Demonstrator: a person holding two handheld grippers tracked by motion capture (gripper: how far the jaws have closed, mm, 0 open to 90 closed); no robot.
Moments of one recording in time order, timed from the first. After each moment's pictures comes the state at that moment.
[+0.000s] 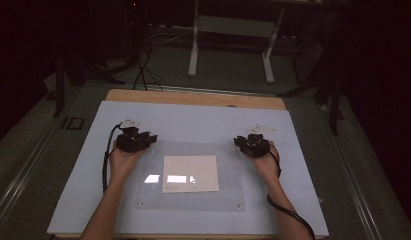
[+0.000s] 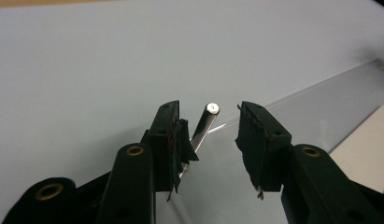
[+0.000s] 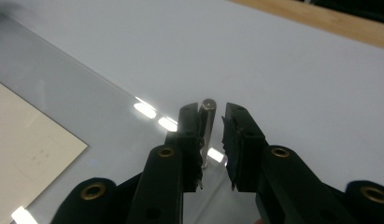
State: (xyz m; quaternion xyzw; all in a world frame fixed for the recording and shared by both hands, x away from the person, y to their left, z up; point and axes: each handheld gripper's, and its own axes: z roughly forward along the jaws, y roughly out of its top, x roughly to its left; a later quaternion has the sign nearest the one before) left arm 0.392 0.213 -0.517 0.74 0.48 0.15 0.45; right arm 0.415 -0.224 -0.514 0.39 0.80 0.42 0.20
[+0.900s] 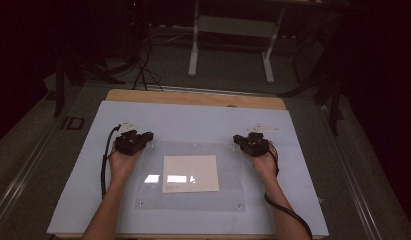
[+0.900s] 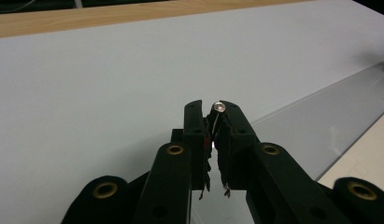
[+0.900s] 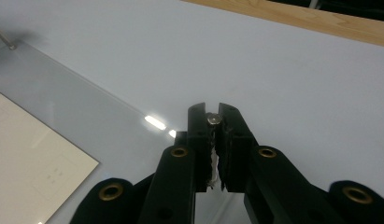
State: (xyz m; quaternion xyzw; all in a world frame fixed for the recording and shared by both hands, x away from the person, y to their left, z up) left arm 0.388 0.213 -0.525 0.73 0.47 0.19 0.46; right arm 0.419 -0.223 -0.515 0.41 0.78 0.44 0.17
